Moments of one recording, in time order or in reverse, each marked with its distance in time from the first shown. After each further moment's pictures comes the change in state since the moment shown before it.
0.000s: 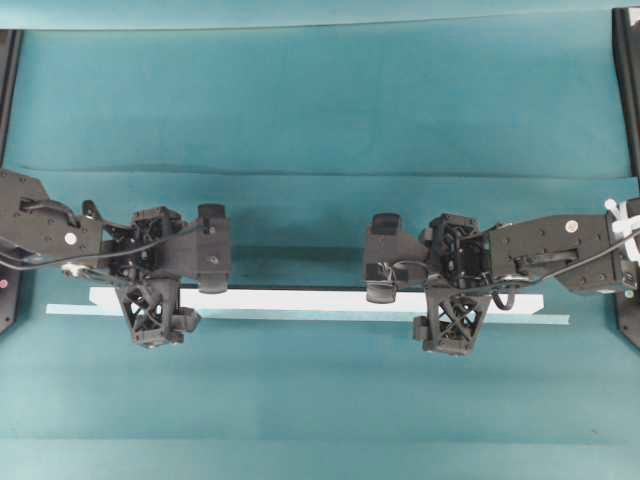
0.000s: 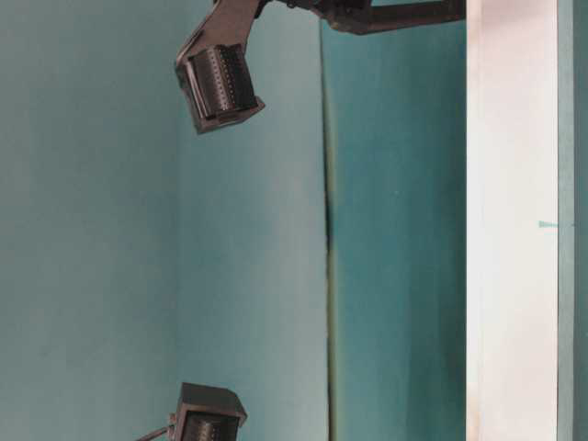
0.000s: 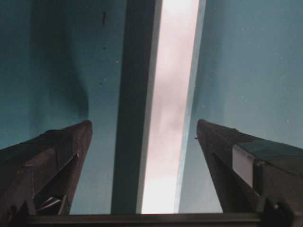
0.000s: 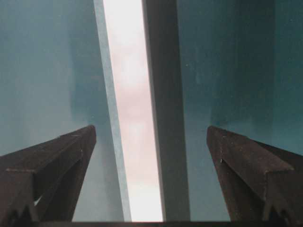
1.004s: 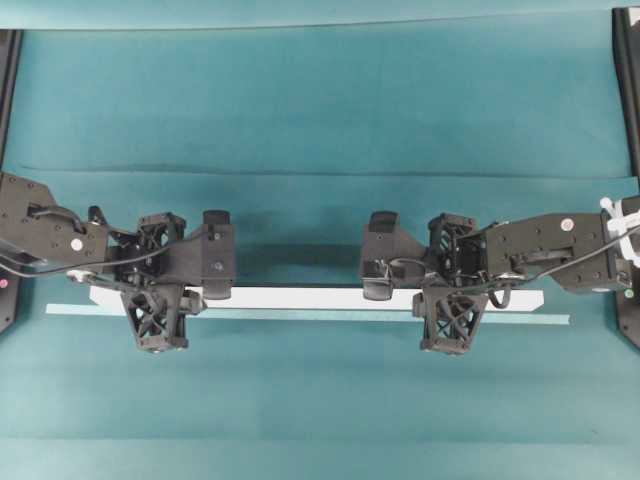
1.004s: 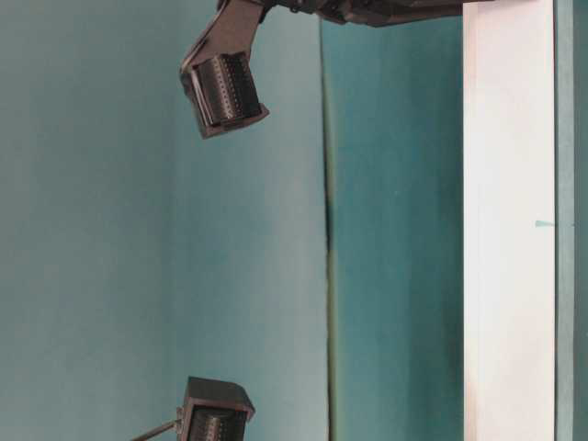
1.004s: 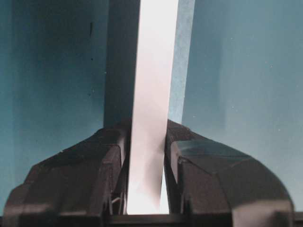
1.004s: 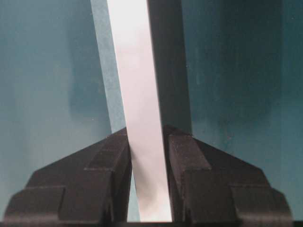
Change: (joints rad) left arm -0.011 0.021 -0.008 0.000 -0.023 -0.011; right arm -0.005 0.011 -0.011 0.012 0.017 0.005
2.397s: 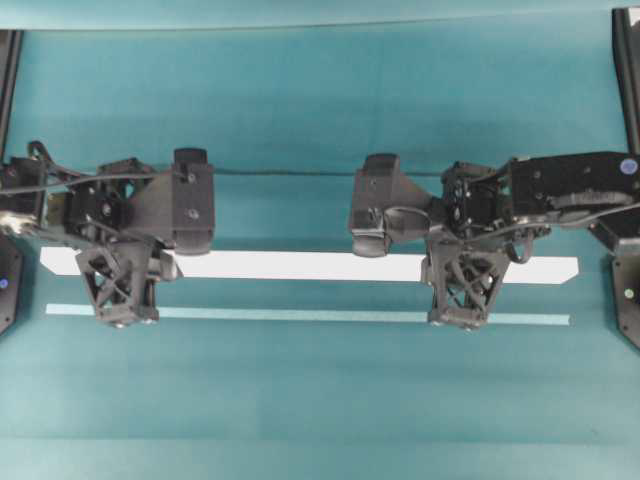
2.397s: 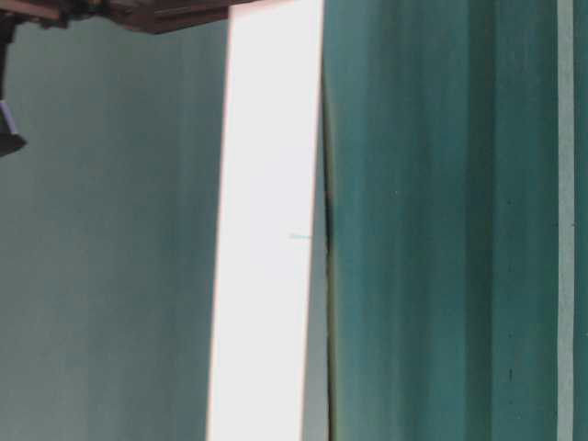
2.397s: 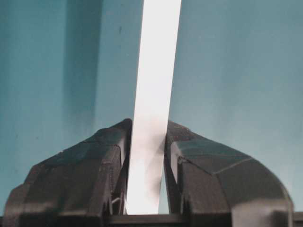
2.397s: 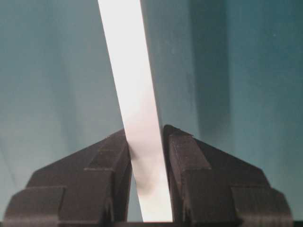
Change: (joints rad) left arm 0.025 -0.288 -0.284 0.000 0.604 0.000; right arm -0.034 -0.173 -0.325 0.002 0.568 0.002
